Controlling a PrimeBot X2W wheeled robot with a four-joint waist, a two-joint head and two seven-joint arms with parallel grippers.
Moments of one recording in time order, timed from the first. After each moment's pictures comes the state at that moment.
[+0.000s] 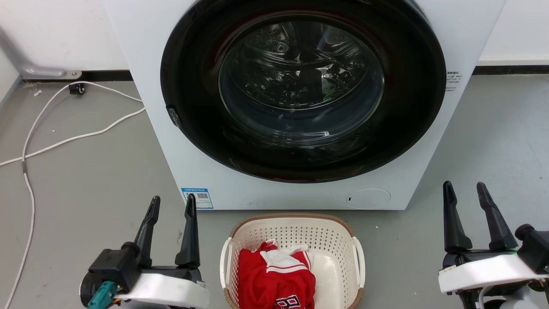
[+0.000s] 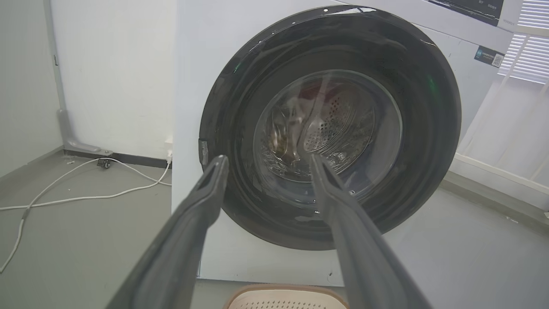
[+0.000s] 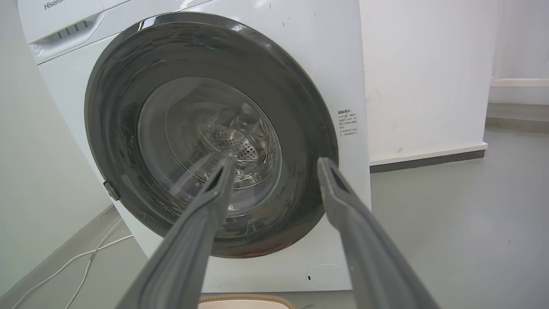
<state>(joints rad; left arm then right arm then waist) 0.05 0.12 -0.15 -0.12 -0.33 0.03 -0.18 0.00 -0.05 -0.04 -0.01 0.27 0.13 -0.18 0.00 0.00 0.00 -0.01</state>
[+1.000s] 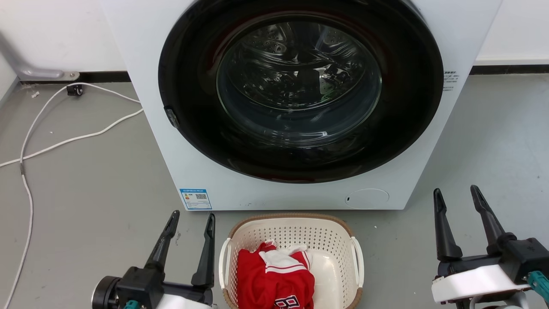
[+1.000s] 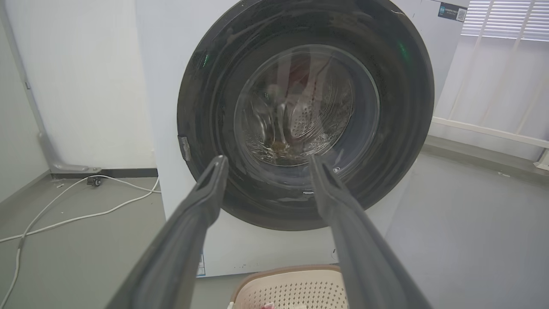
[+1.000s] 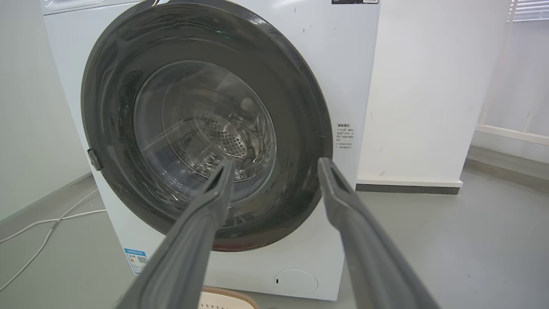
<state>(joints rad) 0.09 0.10 -0.16 -0.08 -0.18 -0.06 -0.24 0.02 -0.05 -0.02 -0.01 0.06 0.13 -0.24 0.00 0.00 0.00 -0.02</state>
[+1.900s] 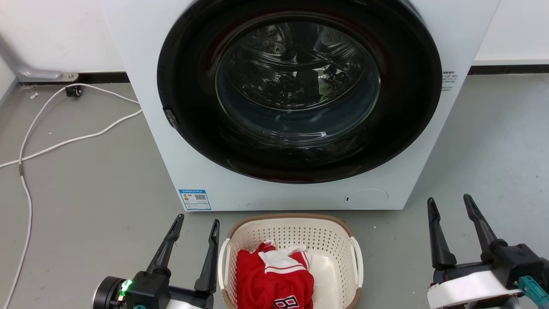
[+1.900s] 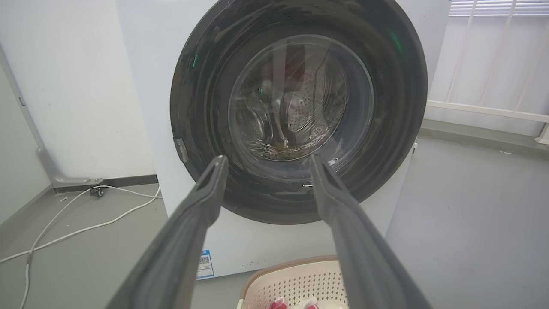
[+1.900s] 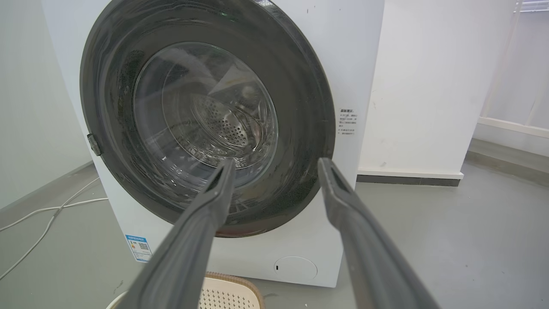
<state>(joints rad) 0.11 0.05 -0.12 -0.05 -0.06 -0.11 -0.26 0.03 -0.05 -0.01 0.04 0.05 0.13 -0.26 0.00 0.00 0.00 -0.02</state>
